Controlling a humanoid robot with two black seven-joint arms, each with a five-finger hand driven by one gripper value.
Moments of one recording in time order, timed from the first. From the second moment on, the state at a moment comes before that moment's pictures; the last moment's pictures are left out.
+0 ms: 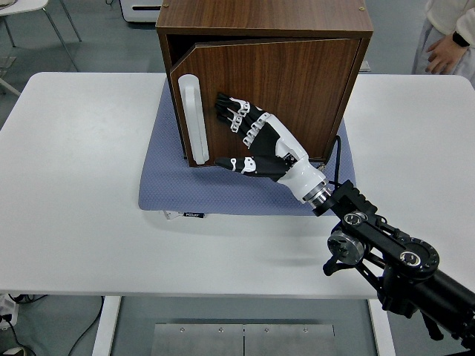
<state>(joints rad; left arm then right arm) 0.15 0.00 -0.17 -0.17 0.08 0.12 -0.05 0.59 -0.01 0.73 1.03 -0.80 0.24 0.61</state>
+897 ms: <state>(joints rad) 0.15 0.00 -0.17 -0.17 0.08 0.12 -0.05 0.64 -0.01 0.77 1.02 -0.72 0.10 0.58</state>
